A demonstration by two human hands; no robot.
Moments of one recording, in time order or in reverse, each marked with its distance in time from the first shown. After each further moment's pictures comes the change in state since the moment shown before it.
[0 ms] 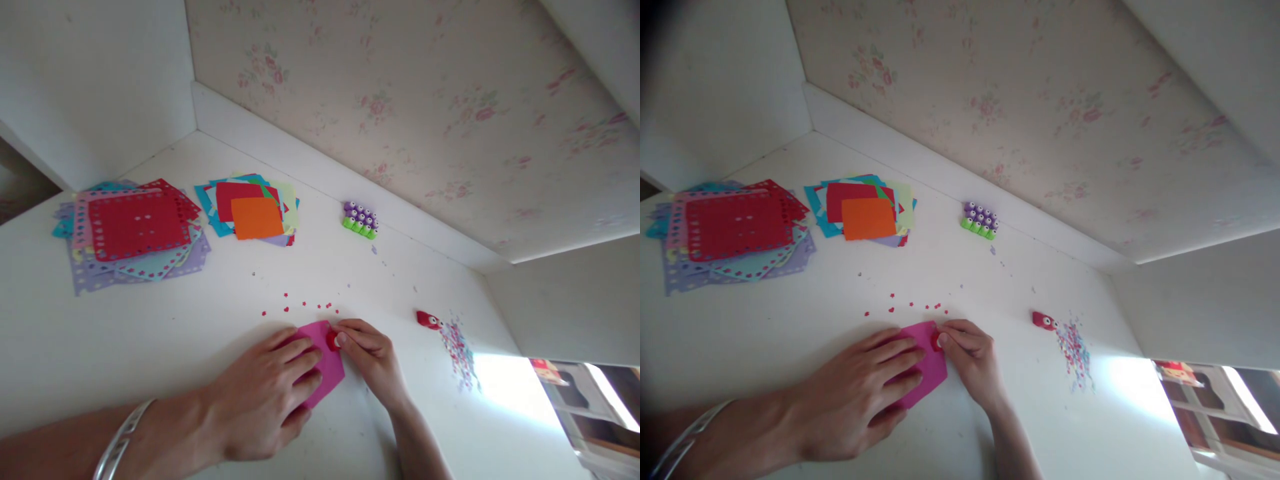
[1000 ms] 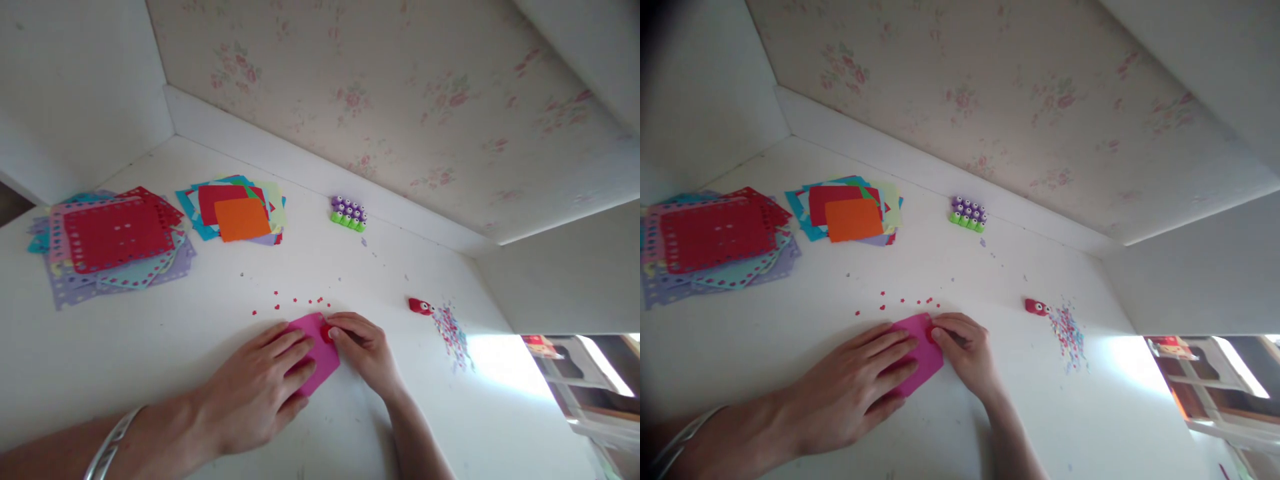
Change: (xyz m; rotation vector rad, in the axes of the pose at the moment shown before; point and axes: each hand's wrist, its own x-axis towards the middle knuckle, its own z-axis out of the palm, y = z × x) left_hand 0.005 0.003 -0.008 0.056 -0.075 -0.034; right_hand -0.004 0.003 0.000 -0.049 0.078 -0.088
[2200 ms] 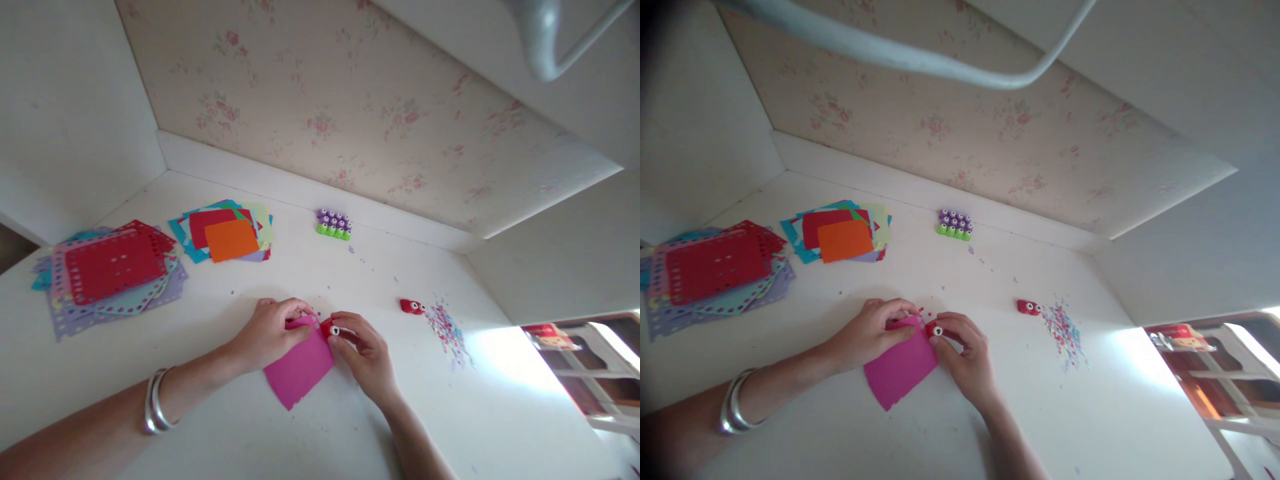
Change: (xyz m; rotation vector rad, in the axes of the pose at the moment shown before) left_hand 0.066 -0.024 -0.022 -0.514 0.073 -0.497; right_hand -0.008 0.006 -0.005 0.101 0.162 -0.119
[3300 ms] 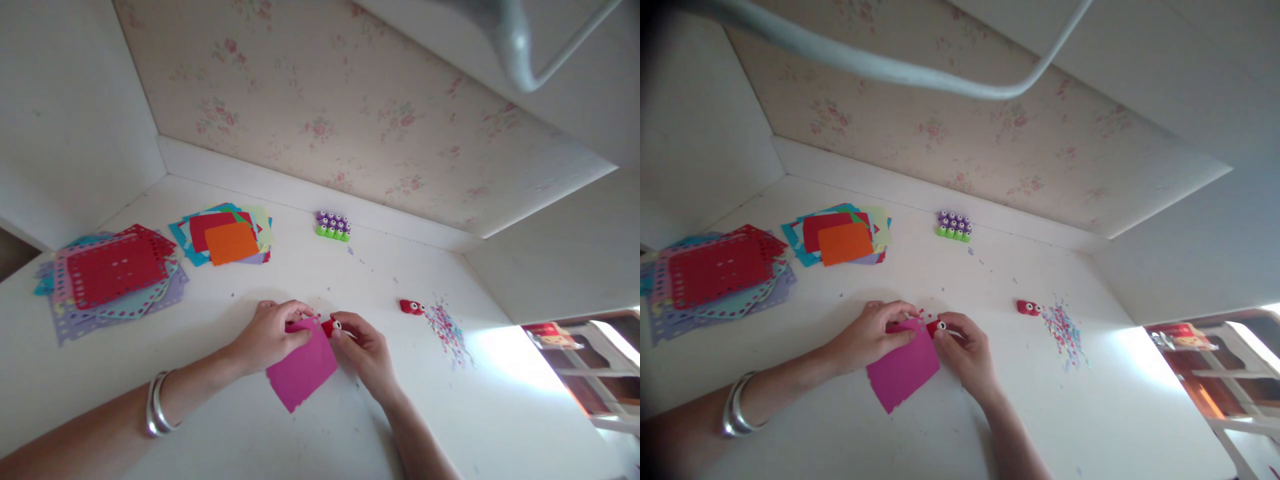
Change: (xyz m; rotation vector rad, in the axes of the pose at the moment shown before) left_hand -0.002 0.000 -0.001 0.011 -0.032 -0.046; right_hand 0.006 -0.003 0.002 0.252 0.010 0.197
